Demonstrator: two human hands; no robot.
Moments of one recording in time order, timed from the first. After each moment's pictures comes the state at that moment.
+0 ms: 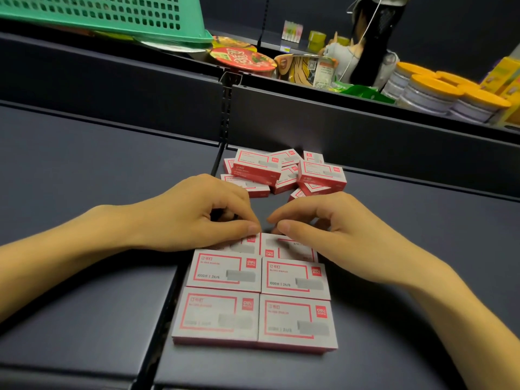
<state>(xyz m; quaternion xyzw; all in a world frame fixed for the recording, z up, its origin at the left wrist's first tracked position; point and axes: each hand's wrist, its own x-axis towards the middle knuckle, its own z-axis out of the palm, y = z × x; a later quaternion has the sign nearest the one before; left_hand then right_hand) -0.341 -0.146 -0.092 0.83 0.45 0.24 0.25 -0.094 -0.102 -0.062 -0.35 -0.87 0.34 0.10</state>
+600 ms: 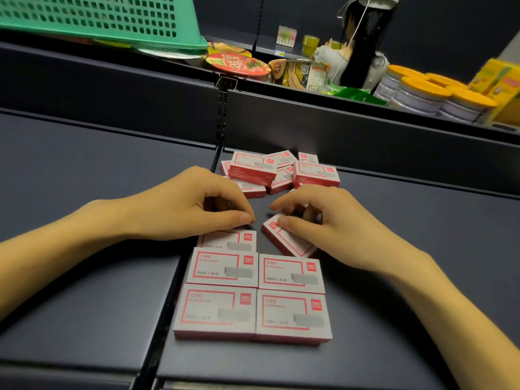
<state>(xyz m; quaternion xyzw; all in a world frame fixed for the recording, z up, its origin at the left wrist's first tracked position) -0.346 -0.145 -0.084 0.78 0.49 0.25 0.30 -0.093 -0.092 -0.069 -0.39 -0.89 0.23 0.10</state>
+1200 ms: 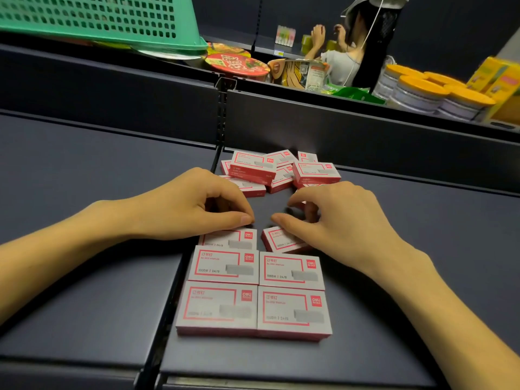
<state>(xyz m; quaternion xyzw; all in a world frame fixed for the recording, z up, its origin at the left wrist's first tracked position) -0.347 -0.145 -0.087 0.79 0.49 0.24 0.29 -0.098 -0.100 -0.064 -0.43 -0.90 0.02 0.10</state>
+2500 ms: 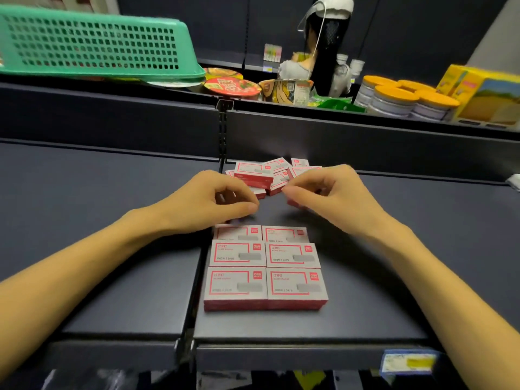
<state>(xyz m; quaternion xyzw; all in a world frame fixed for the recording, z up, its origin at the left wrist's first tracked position) -0.343 -0.146 -0.082 0.77 0.50 0.32 0.26 -0.091 -0.094 -0.062 -0.38 -0.84 0.26 0.30</state>
